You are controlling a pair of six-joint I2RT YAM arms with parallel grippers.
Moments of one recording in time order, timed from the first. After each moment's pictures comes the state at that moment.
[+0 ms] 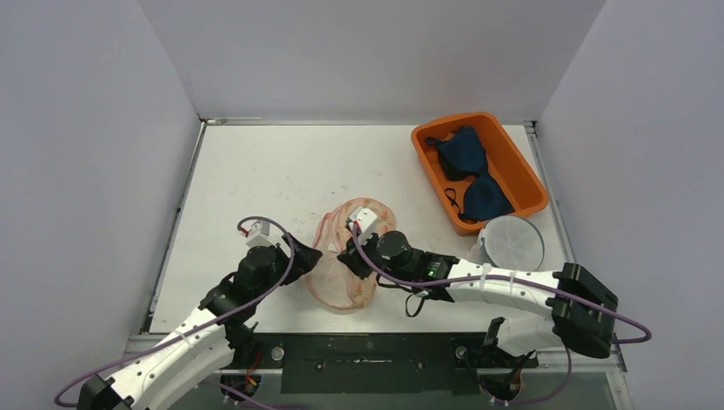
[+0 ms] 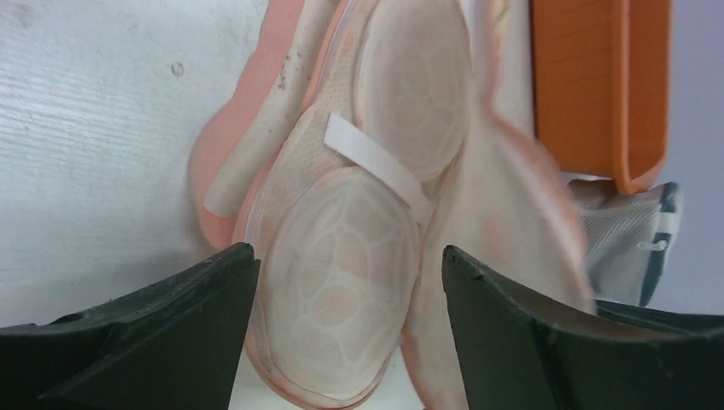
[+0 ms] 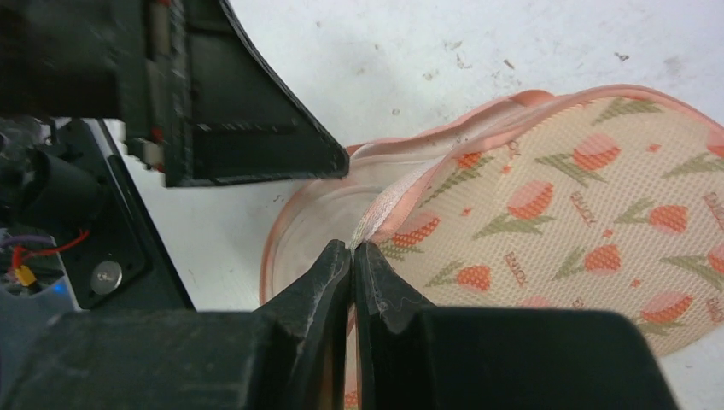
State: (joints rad) left arm -0.64 0.65 0.28 -0.18 -0.16 -1.04; right arm 1.10 1.28 0.74 0.20 0.07 0.22
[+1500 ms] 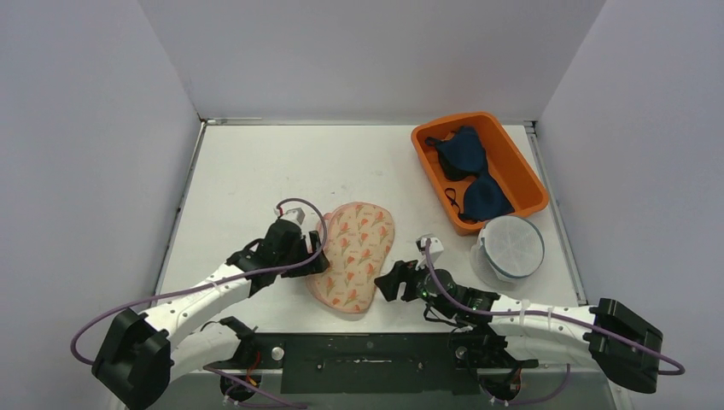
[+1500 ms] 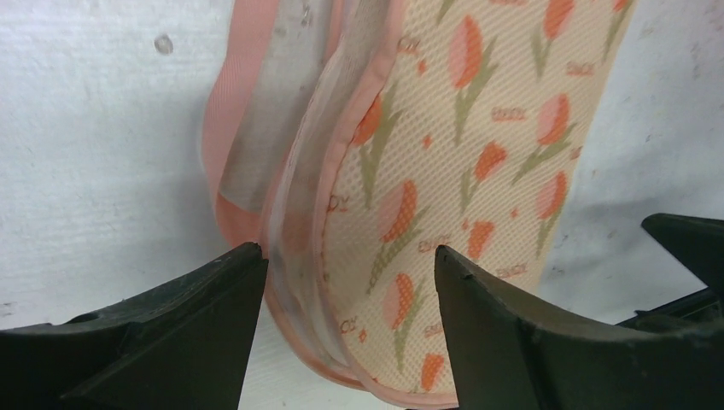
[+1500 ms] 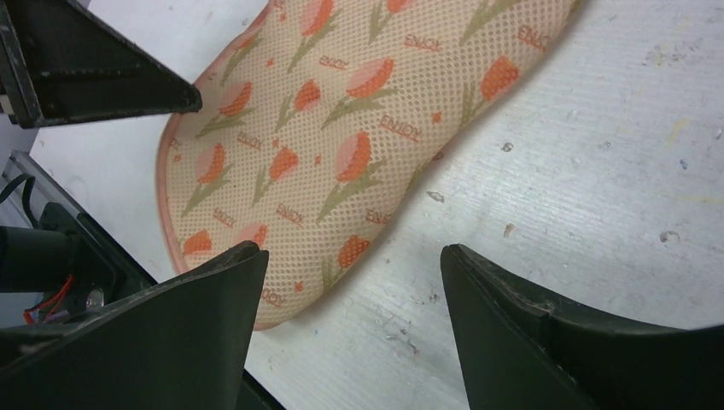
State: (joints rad) left arm -0.61 1.05 0.55 -0.34 -0.03 -0.70; right arm 1.07 0.95 0.21 0.32 0.29 0.71
